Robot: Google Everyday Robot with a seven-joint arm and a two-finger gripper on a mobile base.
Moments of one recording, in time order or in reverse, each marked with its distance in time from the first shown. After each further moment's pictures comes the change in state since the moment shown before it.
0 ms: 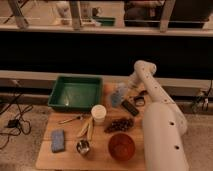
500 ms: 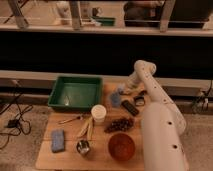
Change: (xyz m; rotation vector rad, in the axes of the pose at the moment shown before) arm -0.001 0.001 0.001 -0.014 -0.003 -0.014
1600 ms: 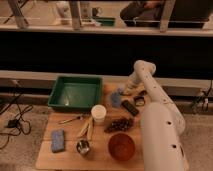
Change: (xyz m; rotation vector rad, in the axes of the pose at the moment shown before) arm 0.000 0.001 0.001 -0.004 0.002 -0.004
